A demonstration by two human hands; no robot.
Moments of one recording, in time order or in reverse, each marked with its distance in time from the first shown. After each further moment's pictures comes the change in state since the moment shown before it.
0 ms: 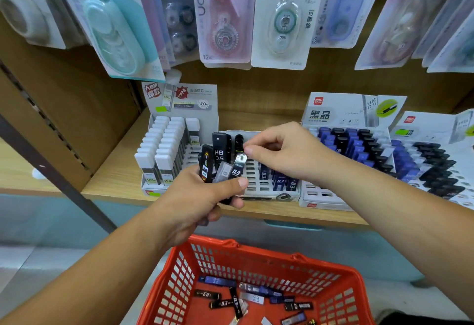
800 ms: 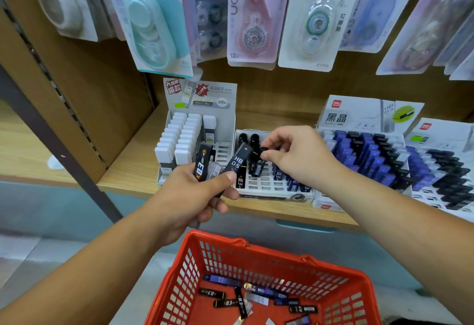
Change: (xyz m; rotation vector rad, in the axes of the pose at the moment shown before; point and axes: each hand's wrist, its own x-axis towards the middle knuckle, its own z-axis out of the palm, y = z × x) left_hand -0.013 -0.009 -0.033 0.023 0.069 -0.007; right_hand 0.011 0.008 0.026 -0.116 0.177 0.078
